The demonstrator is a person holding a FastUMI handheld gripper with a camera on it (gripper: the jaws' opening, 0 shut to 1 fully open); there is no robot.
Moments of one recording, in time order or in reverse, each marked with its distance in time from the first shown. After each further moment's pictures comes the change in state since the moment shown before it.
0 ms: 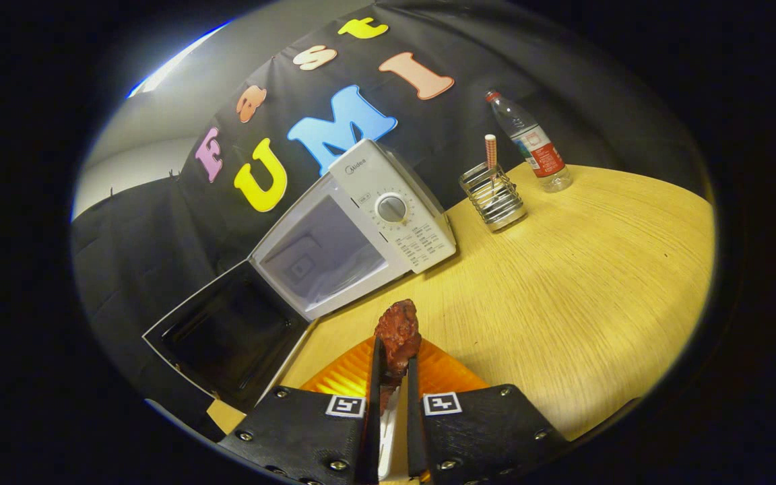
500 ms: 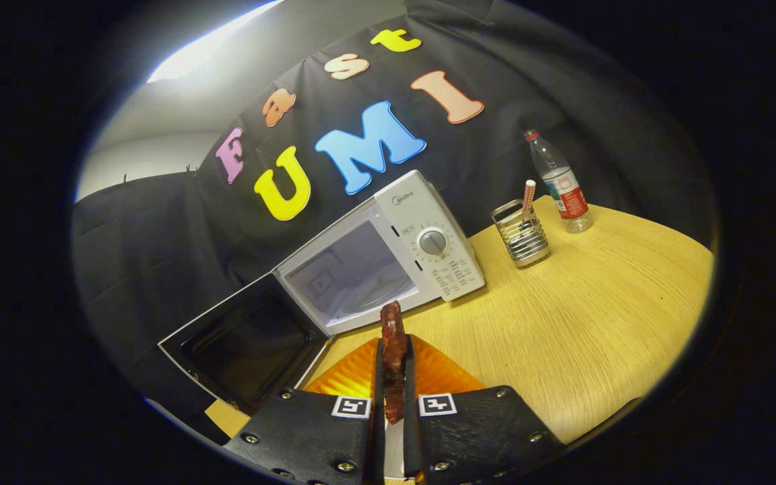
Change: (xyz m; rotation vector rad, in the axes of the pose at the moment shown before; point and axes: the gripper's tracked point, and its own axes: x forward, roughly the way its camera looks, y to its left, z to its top) arm -0.015 0.059 0.038 -0.080 -0.075 0.019
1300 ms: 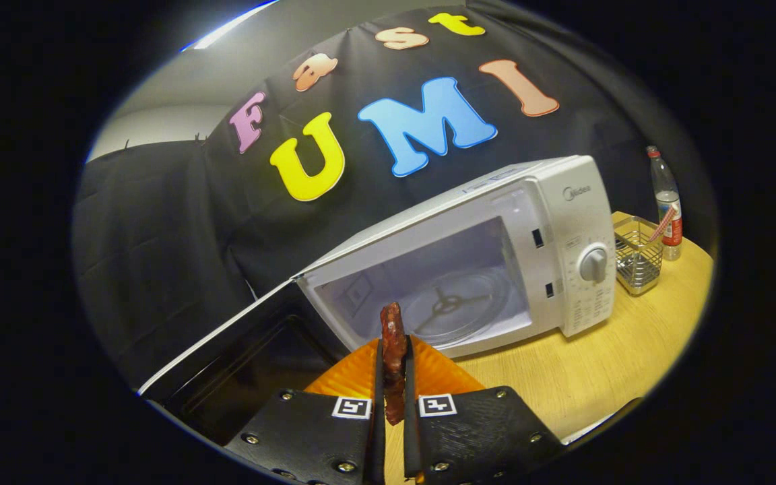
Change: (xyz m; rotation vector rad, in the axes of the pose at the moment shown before) arm 0.195 0.129 -0.009 -0.098 0.051 -0.009
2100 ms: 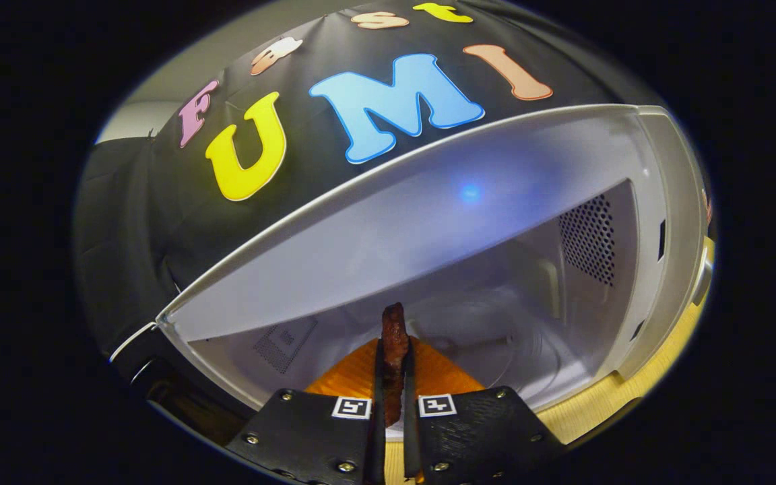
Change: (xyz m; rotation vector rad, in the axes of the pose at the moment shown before) arm 0.161 -0.052 0.020 0.003 -0.076 -0.180
